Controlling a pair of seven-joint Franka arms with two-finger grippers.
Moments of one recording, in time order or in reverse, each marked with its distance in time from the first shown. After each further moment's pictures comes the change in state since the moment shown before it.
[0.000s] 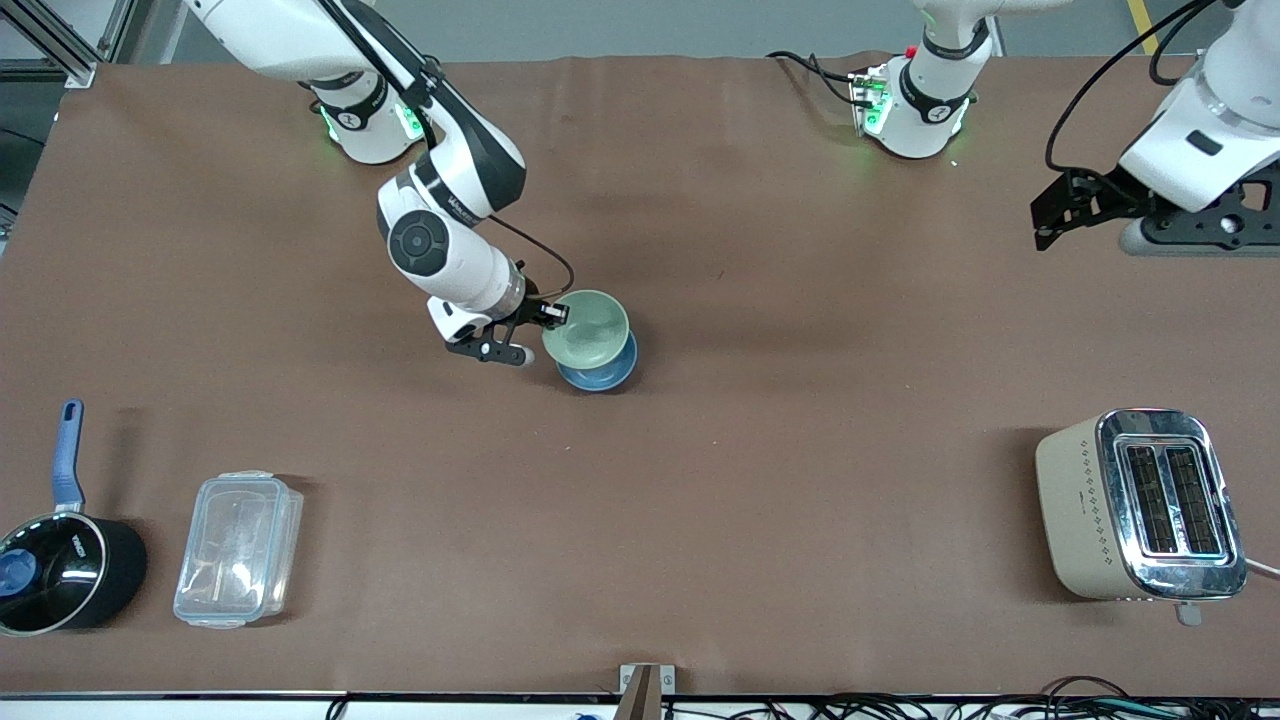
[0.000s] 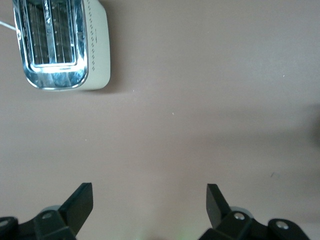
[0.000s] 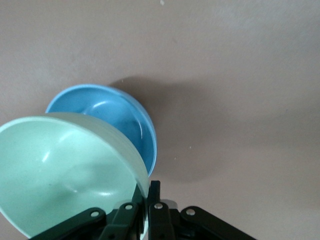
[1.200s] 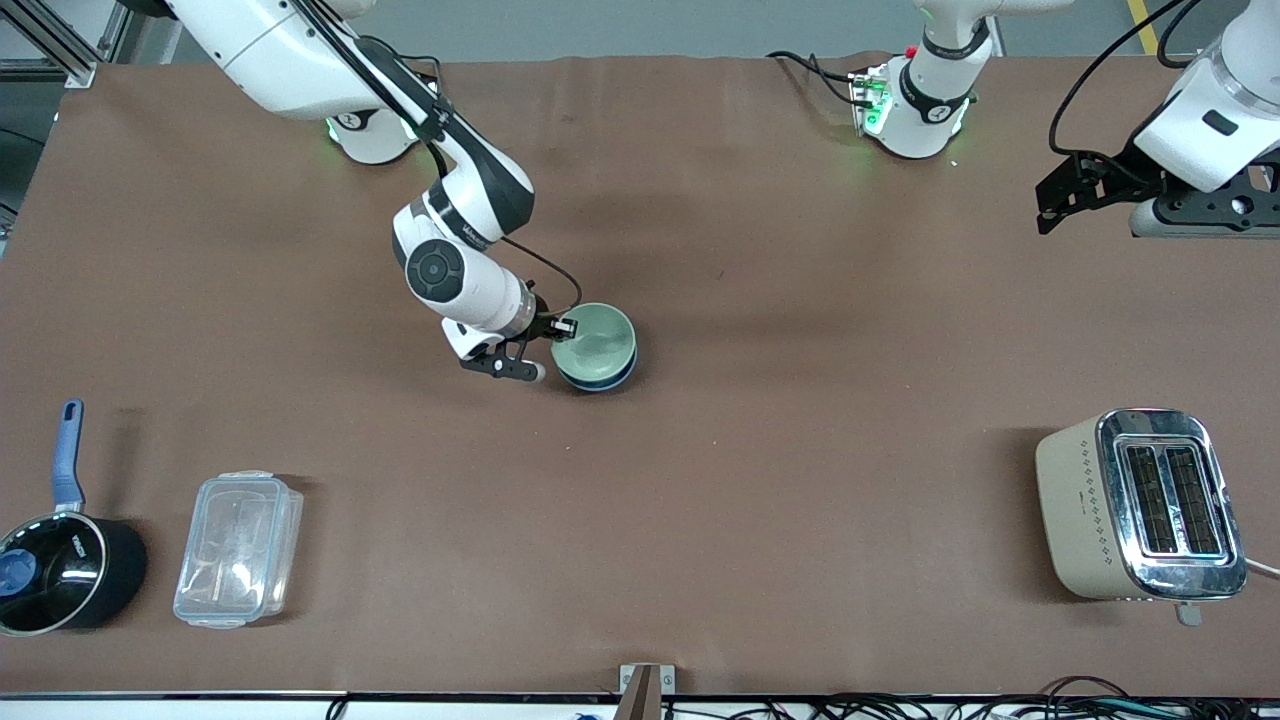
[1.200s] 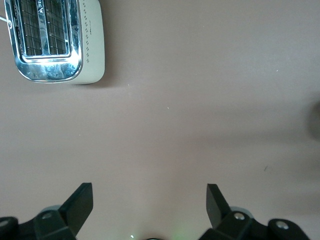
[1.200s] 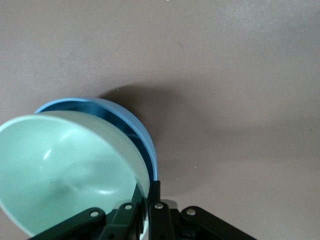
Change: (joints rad) left arm 0.001 -0.025 0.008 -0.026 -0.030 -0.003 0.005; right arm -0.001 0.105 -0.003 0.046 -0.062 0.041 0.001
